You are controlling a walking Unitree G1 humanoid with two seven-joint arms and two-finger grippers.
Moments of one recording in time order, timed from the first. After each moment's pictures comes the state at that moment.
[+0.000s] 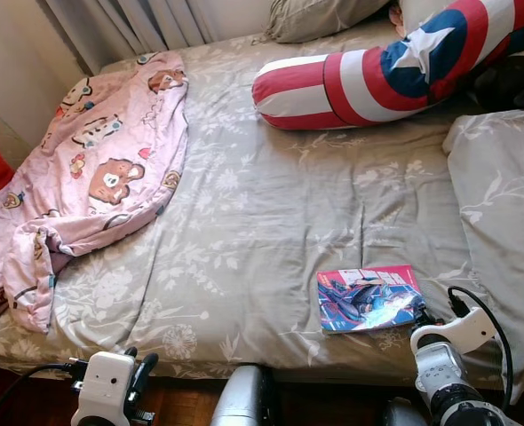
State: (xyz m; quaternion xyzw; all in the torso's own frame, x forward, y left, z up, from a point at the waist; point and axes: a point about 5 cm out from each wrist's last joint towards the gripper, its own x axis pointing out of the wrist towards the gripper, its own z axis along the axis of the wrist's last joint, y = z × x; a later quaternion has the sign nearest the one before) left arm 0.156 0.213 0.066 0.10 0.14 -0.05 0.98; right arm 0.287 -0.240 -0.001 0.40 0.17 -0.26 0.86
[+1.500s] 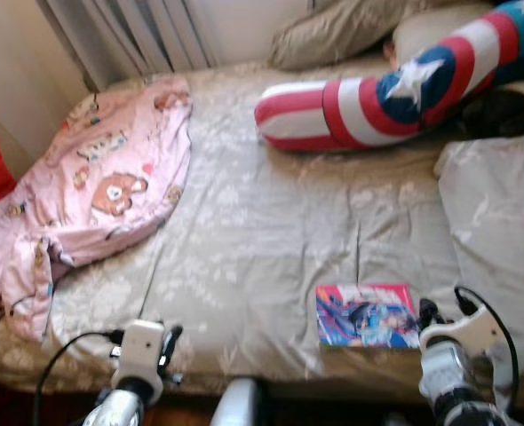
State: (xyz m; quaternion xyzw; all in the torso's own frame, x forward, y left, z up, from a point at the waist) left arm 0.225 0.189 0.039 0.08 0.11 -0.05 0.99; right arm 0.283 -0.250 0.002 0.35 0.16 -0.28 0.88
